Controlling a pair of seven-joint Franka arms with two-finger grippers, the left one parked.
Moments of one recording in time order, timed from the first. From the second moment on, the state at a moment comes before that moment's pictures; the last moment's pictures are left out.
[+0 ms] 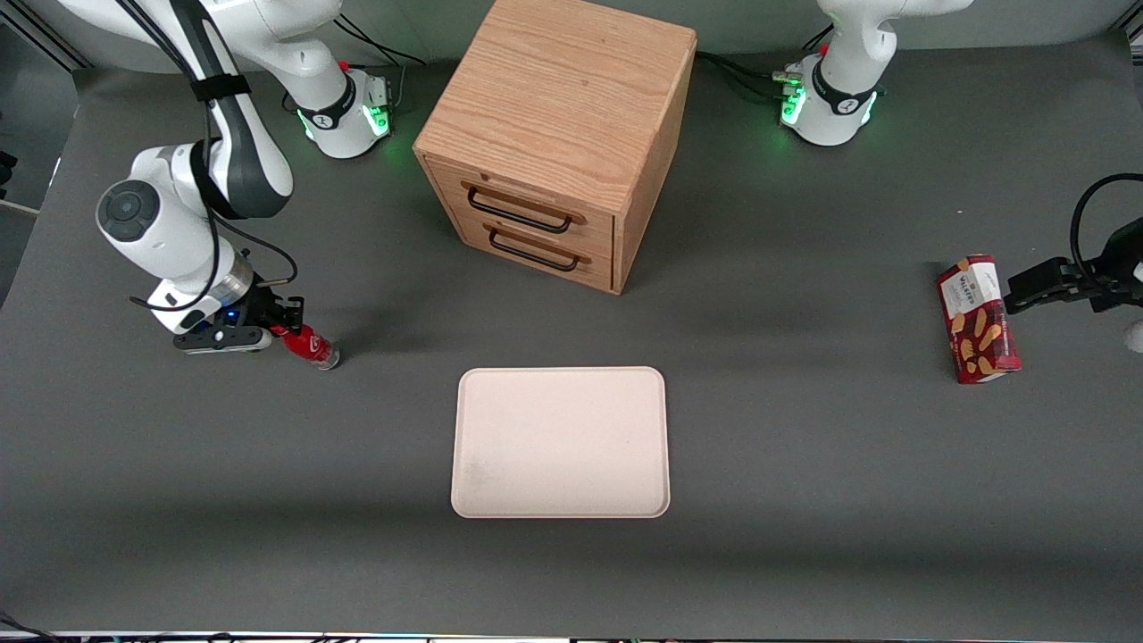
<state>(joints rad) 0.29 0.04 -0.23 -2.26 -0.04 2.33 0.04</state>
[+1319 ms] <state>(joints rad) 0.30 0.46 -0.10 -1.01 0.07 1.45 0.06</state>
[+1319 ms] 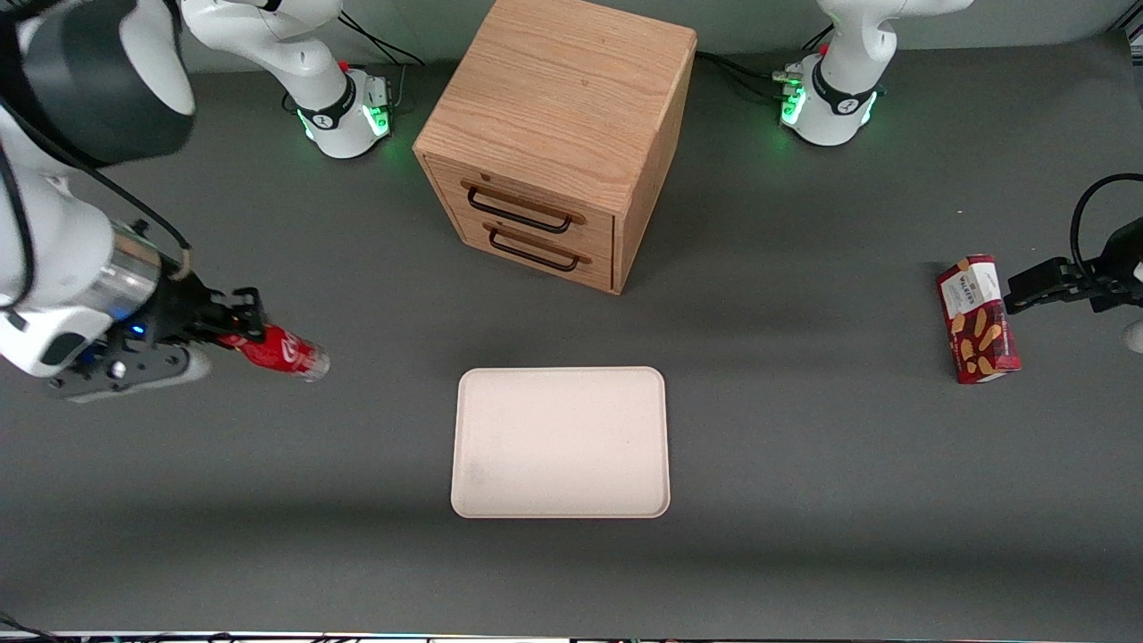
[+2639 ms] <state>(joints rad) 0.34 0.89 0.05 -0.93 -0.02 1.99 0.15</state>
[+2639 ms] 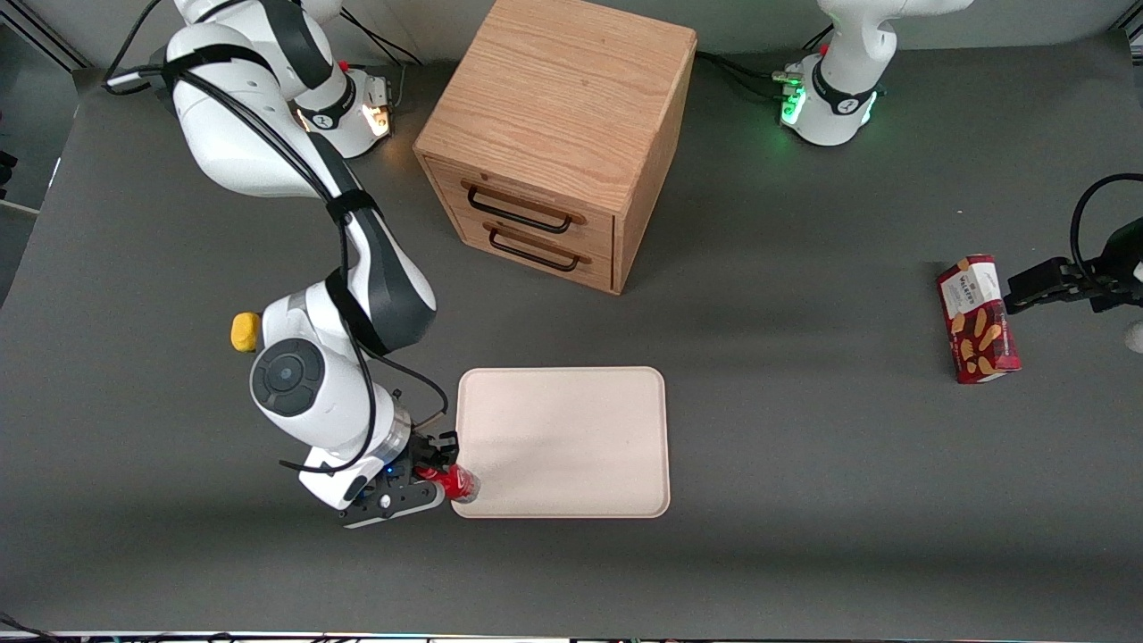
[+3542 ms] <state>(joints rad) 0.36 0.93 0.05 -0.93 -0.03 2.00 0.17</state>
